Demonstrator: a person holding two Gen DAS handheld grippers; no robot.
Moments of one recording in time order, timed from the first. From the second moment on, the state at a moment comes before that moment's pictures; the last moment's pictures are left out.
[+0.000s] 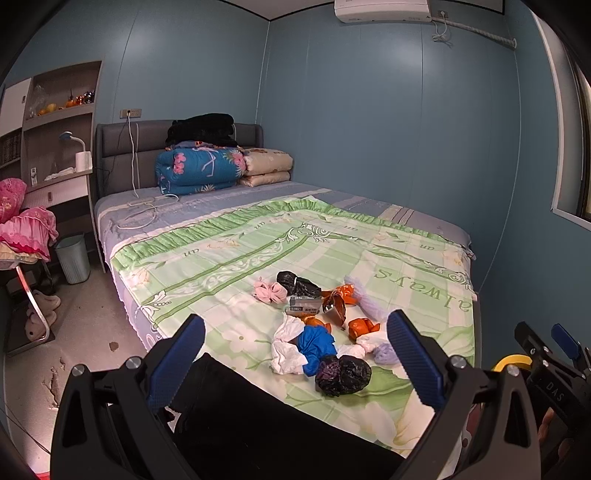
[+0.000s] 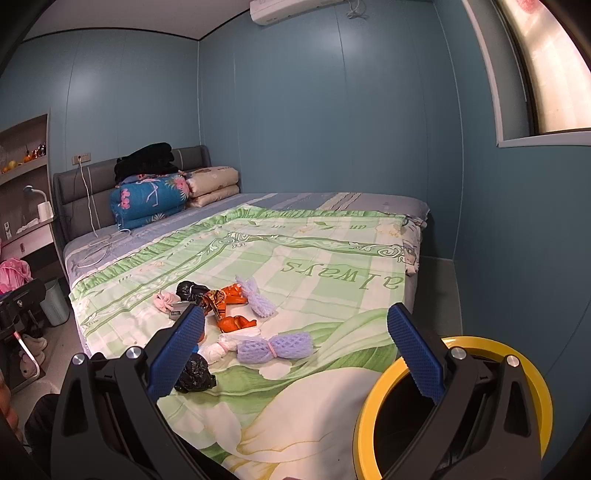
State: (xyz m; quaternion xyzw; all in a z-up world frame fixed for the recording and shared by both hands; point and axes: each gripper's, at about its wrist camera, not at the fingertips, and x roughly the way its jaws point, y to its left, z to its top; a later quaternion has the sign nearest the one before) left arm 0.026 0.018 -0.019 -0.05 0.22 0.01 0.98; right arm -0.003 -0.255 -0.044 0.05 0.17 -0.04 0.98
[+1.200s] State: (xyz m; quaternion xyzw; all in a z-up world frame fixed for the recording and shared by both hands) left arm 0.233 0.041 -0.145 -0.03 0.43 -0.05 0.90; right arm 0.220 -0.290 -0.148 0.12 0.45 0.01 0.88
